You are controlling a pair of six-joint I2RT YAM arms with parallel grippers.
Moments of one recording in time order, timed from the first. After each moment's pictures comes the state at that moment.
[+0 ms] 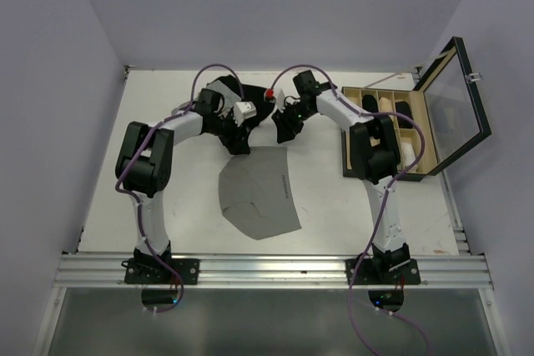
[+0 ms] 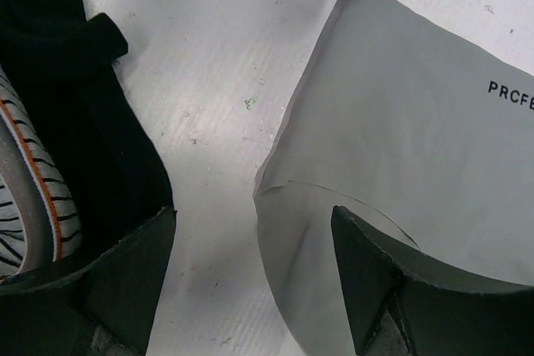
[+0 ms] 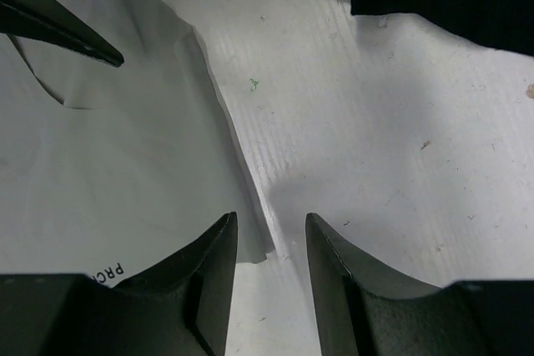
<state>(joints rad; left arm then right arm) -0.26 2.03 1.34 -0.33 0.71 0.56 0.40 2.30 1.91 -0.80 -0.64 -0.58</state>
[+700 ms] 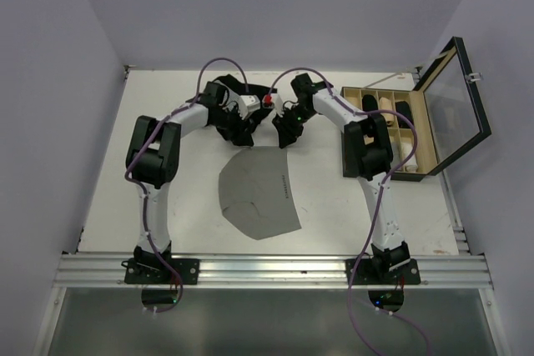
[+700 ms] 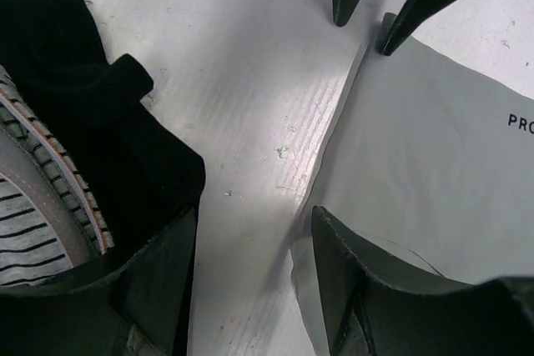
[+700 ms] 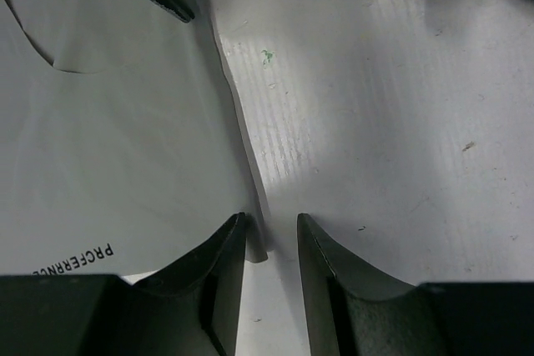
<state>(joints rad) -0.27 2.16 1.51 -0.39 0.75 0.57 0.40 2.42 2.04 -0.95 -0.65 -0.70</state>
